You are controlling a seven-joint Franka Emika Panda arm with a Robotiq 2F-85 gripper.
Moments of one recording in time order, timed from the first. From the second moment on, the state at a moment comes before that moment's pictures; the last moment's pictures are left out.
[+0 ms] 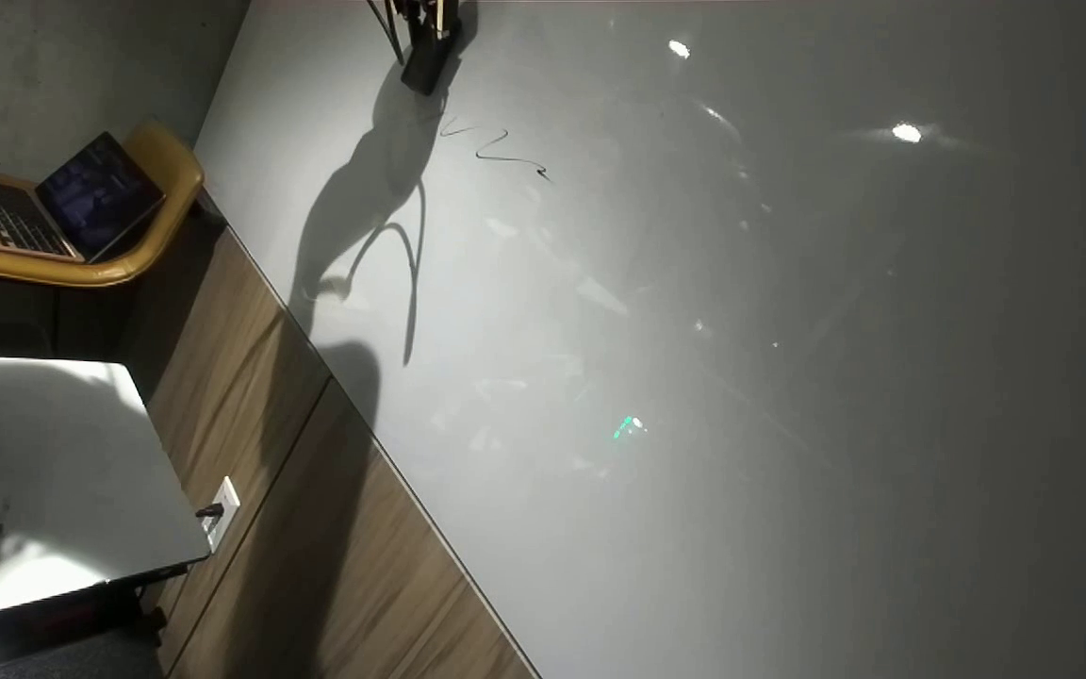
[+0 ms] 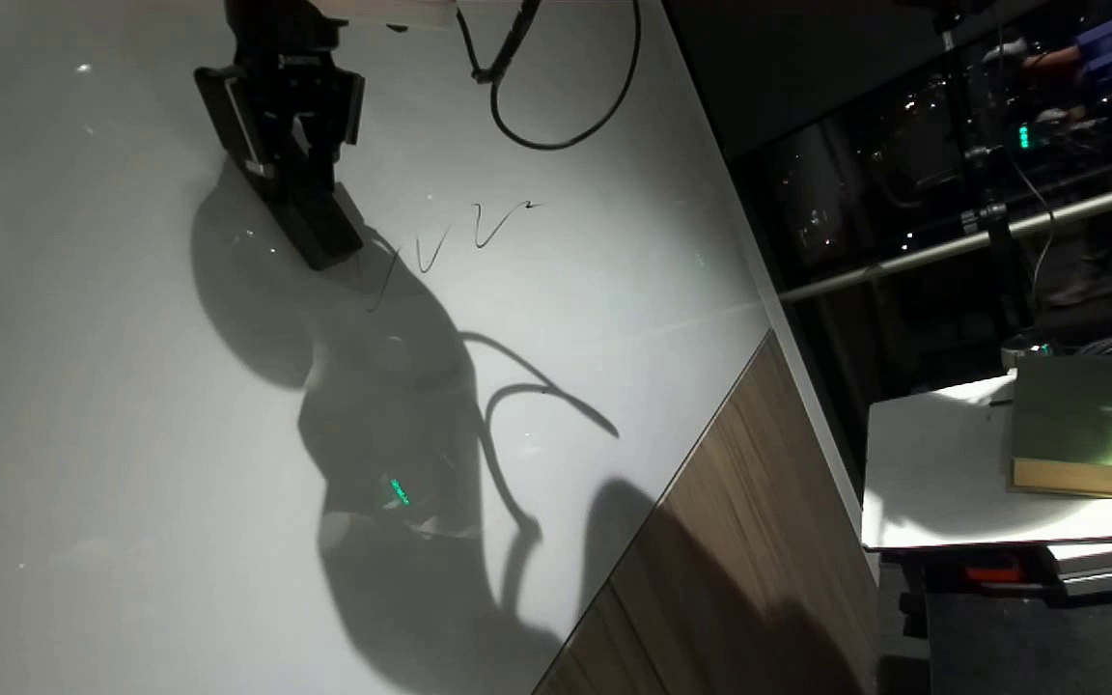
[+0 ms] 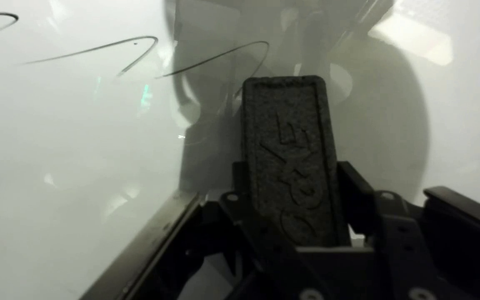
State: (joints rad) arm 0.29 0.08 0.27 -1.58 -0.54 2.30 0.59
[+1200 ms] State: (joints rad) arm 0.28 0.02 0.23 -1.75 -0.58 2.40 0.64
